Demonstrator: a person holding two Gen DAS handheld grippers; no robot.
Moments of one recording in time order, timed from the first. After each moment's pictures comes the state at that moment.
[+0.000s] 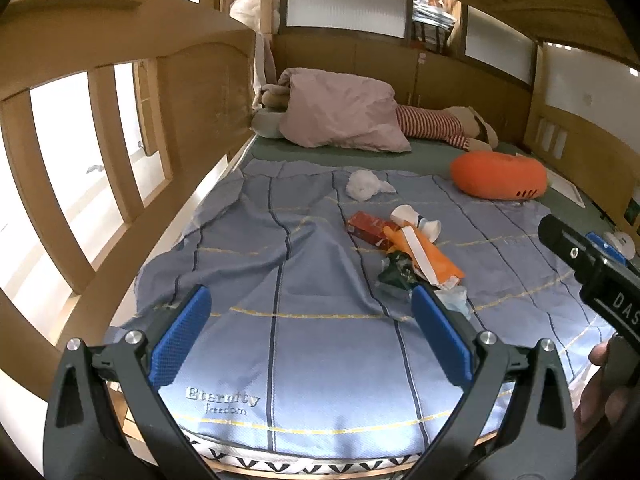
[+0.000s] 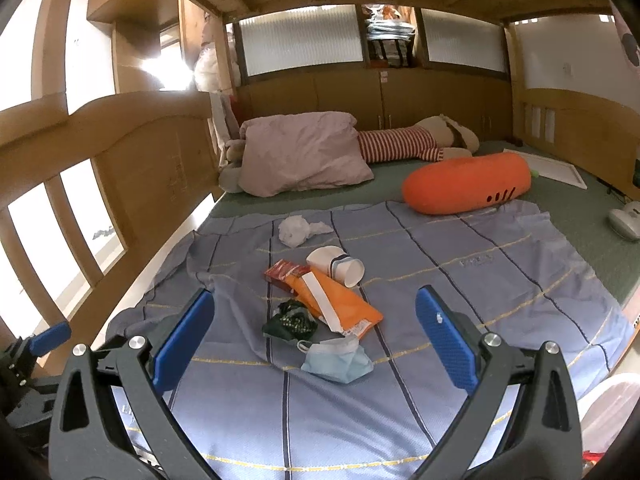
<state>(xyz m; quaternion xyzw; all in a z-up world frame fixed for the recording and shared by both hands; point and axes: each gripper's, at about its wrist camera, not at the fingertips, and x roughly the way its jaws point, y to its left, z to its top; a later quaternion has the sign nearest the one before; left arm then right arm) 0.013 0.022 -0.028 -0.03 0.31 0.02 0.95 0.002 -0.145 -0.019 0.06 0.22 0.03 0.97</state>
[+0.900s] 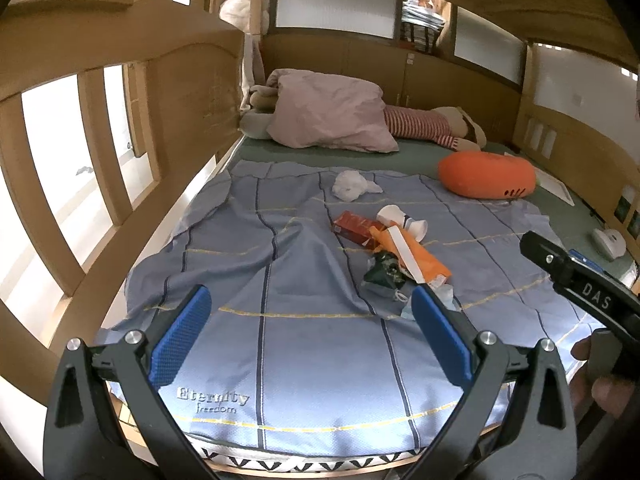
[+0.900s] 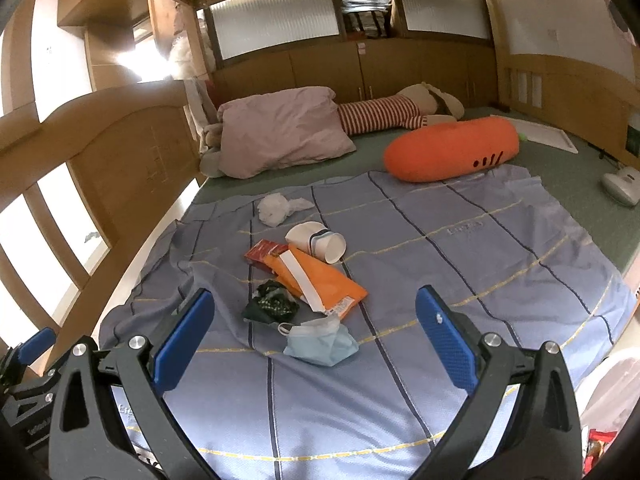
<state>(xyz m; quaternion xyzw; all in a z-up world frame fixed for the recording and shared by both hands) 0.013 0.018 -0.026 -0.03 0.30 0.00 0.95 0.014 -0.172 -0.034 0.10 0.27 0.01 0.96</state>
